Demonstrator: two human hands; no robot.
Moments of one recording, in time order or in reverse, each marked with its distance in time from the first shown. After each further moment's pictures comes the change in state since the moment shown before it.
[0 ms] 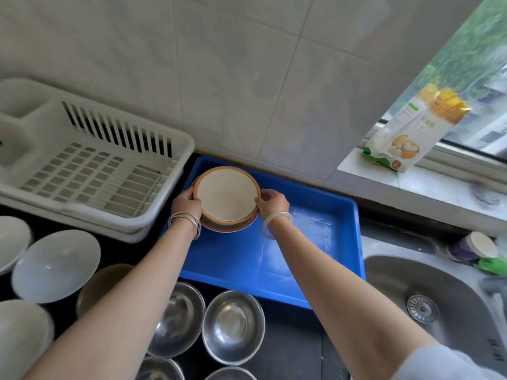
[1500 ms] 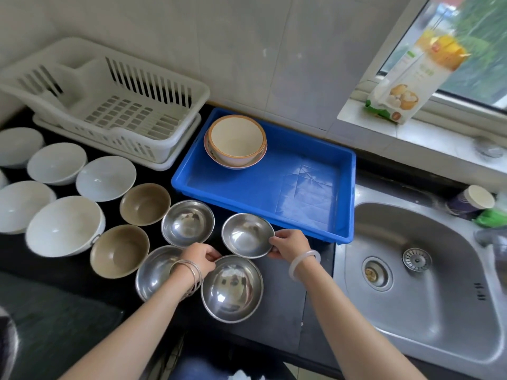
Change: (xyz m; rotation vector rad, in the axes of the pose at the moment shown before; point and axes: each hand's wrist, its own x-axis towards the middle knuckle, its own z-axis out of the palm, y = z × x) left_hand -0.235 -0.111 -0.066 0.719 -0.406 -0.047; right_hand -0.191 0.136 -0.076 0.043 -0.274 0.256
